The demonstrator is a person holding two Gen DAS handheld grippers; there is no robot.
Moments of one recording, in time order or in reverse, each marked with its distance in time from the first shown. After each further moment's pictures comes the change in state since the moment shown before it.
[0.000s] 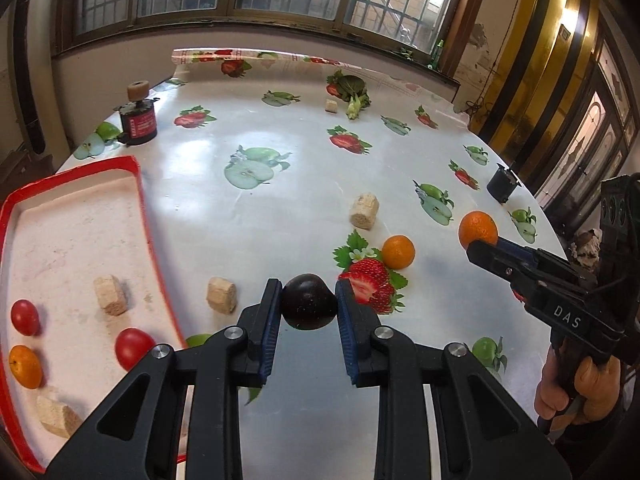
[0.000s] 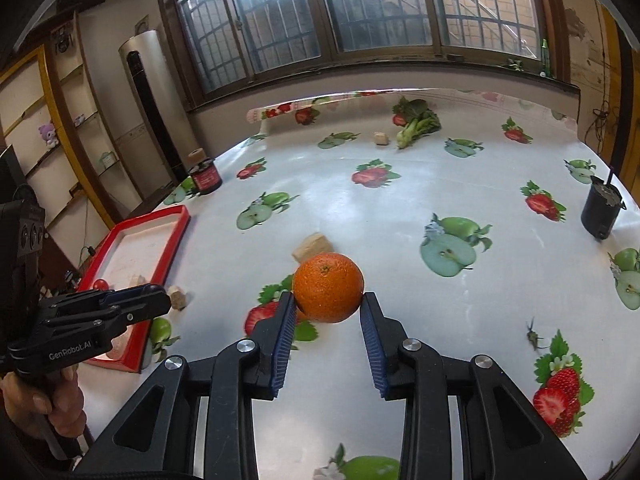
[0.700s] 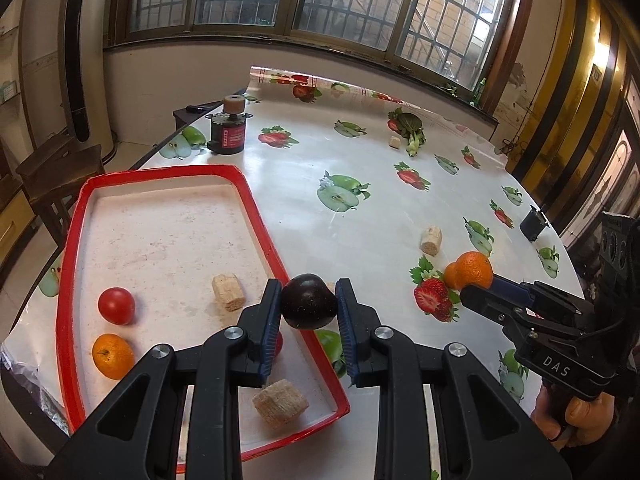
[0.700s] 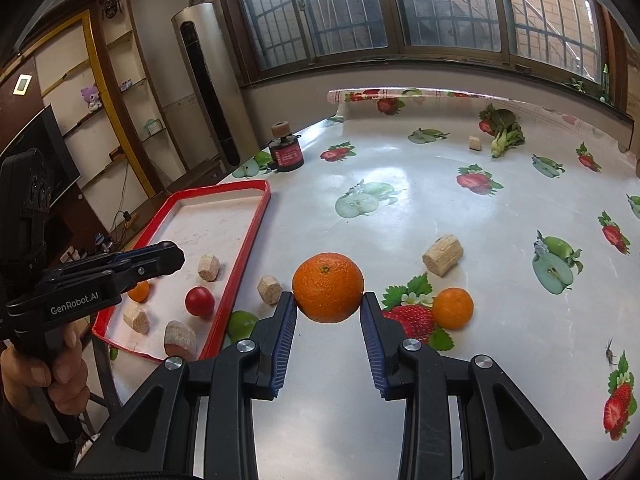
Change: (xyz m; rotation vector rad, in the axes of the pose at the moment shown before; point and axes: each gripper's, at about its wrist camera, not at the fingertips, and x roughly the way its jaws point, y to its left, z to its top) left arm -0.047 0.070 -0.006 -0.107 -0.082 0.100; right arm 0.022 0.098 0.000 -0.123 0.044 0.125
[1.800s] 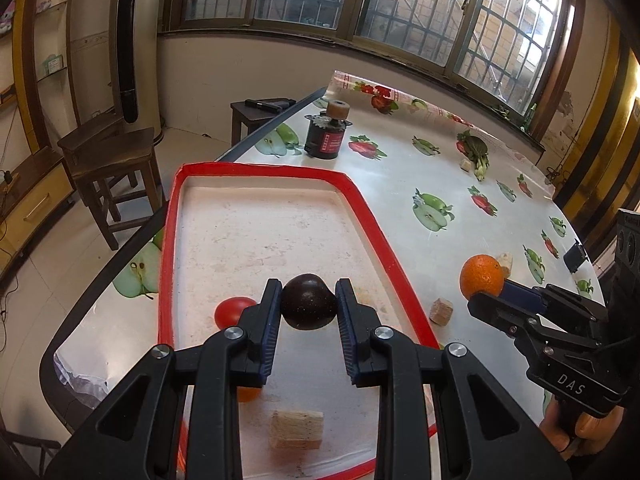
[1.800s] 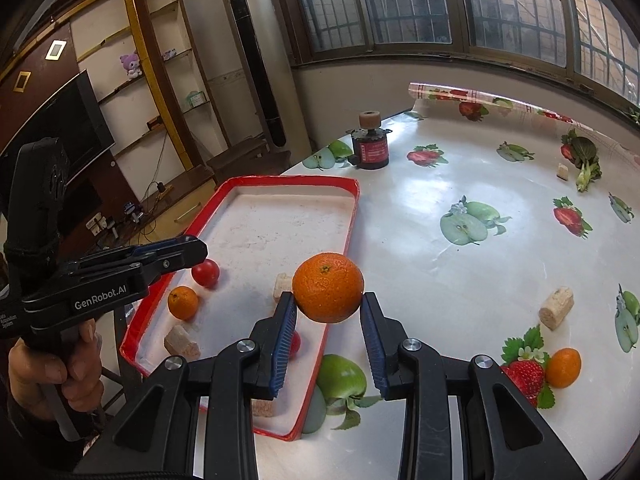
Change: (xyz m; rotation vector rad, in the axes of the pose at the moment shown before) left arm -0.006 0.093 0.003 -0.114 -0.008 0.129; right arm 0.061 0.087 0.031 -0.121 0.053 0.121
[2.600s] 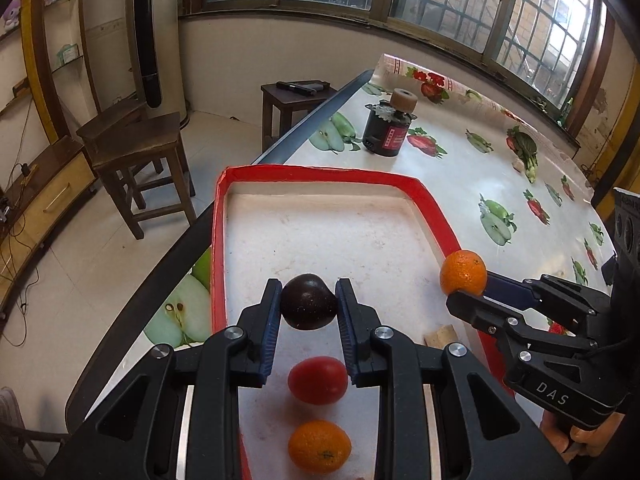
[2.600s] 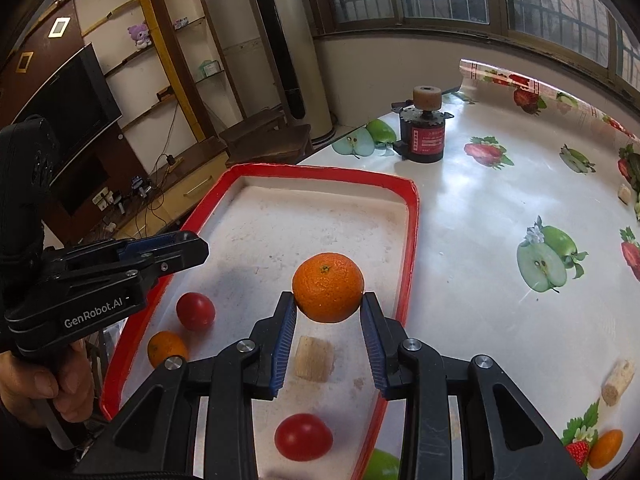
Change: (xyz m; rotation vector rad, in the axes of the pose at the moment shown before) left arm 0.048 0.044 0.031 -0.013 0.080 0.107; right arm 0.098 0.023 0.042 -0.055 0.112 0.052
